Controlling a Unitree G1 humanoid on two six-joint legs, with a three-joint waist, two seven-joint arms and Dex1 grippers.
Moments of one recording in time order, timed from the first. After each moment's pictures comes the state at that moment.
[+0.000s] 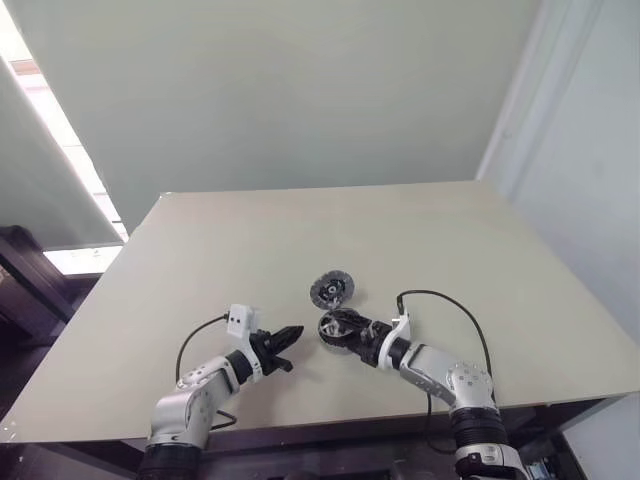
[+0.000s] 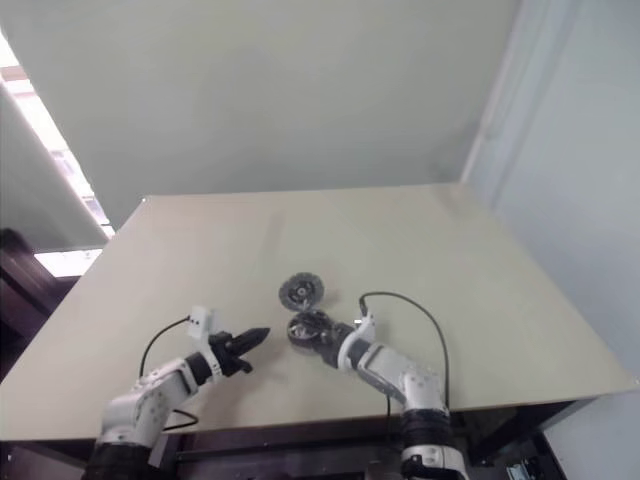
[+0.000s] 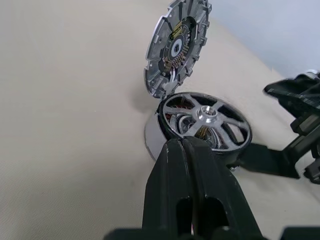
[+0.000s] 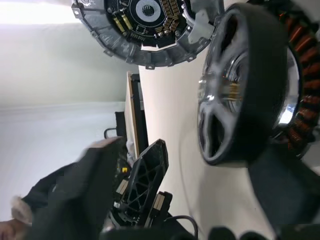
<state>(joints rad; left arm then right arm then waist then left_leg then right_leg) -0.09 0.31 0.09 0.11 -0.52 0.52 -0.70 -0.30 0.13 -0.20 0.33 1.19 0.95 0.01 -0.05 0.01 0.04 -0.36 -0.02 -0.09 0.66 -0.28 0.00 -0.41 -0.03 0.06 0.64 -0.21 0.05</state>
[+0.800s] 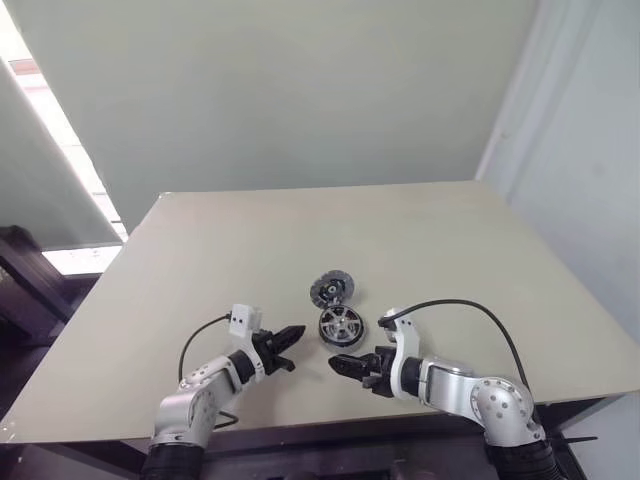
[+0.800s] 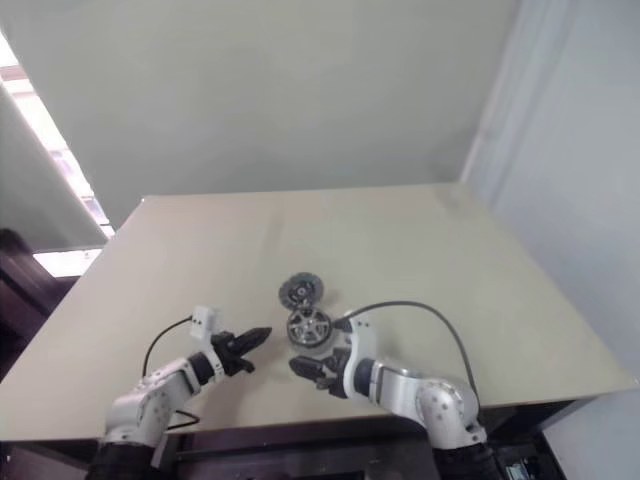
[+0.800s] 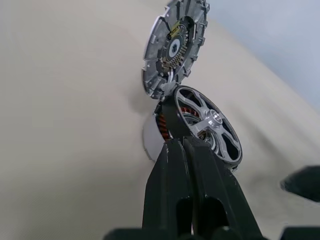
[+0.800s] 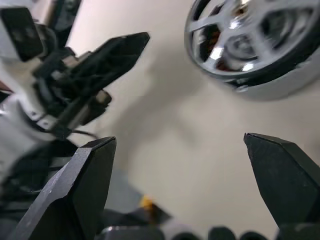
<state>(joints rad) -0.09 0.30 0.09 0.12 -0.51 0.51 -0.70 -0.14 -0.15 0.17 -0.29 0.91 1.07 0.01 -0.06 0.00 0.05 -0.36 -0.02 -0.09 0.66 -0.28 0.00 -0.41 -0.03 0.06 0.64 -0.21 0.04</state>
